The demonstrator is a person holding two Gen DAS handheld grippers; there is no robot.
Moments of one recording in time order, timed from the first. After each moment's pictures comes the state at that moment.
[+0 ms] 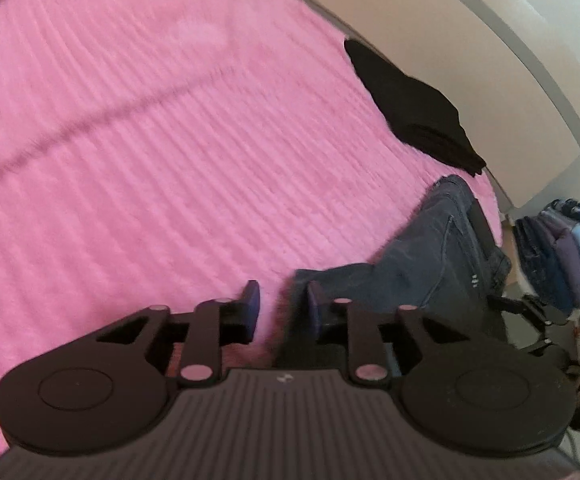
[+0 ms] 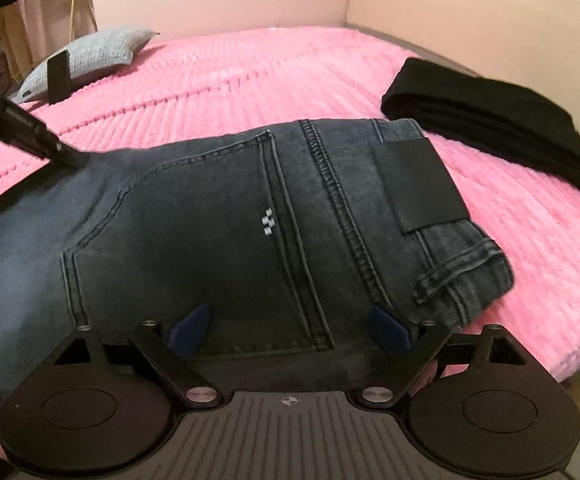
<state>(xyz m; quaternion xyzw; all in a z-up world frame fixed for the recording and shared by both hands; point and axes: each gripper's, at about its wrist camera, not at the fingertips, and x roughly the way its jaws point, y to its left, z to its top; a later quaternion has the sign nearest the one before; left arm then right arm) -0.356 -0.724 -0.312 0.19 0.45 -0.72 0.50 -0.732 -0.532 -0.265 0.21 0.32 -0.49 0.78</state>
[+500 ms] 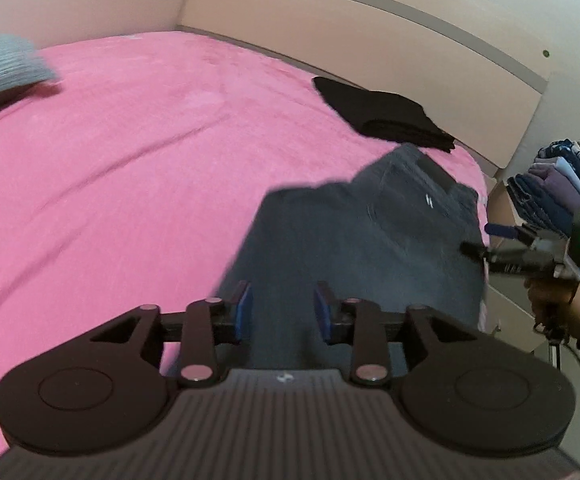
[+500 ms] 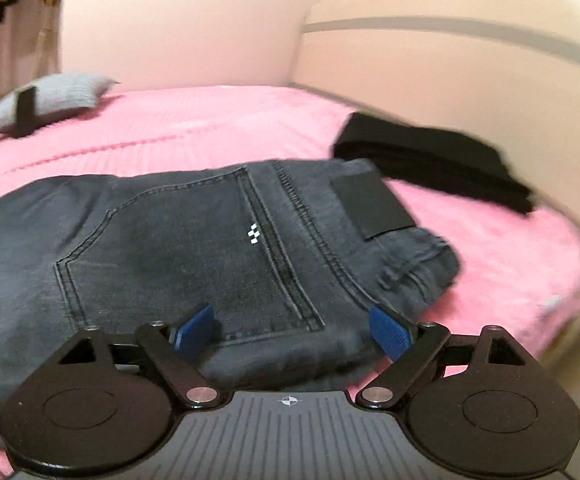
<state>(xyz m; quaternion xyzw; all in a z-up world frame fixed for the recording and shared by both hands) -0.372 -0.510 -0.258 0.20 0.32 -0.73 0.57 -0.706 -0.471 -0.256 0.16 0.25 -0.59 0.75</state>
